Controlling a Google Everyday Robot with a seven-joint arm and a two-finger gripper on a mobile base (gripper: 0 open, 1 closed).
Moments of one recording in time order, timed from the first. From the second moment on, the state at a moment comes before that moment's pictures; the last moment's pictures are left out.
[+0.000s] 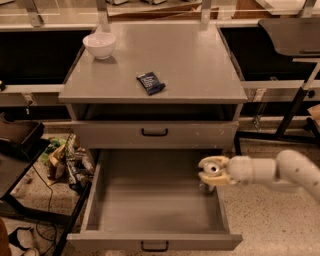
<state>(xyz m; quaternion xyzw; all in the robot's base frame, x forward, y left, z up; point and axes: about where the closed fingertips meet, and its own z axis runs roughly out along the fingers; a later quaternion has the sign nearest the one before) 0.536 -0.155 0.608 -0.50 0.60 0.39 0.48</state>
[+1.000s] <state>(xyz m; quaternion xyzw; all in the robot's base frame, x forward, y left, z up) 0.554 -0.199 0.909 -0.53 0.57 0.41 0.48</state>
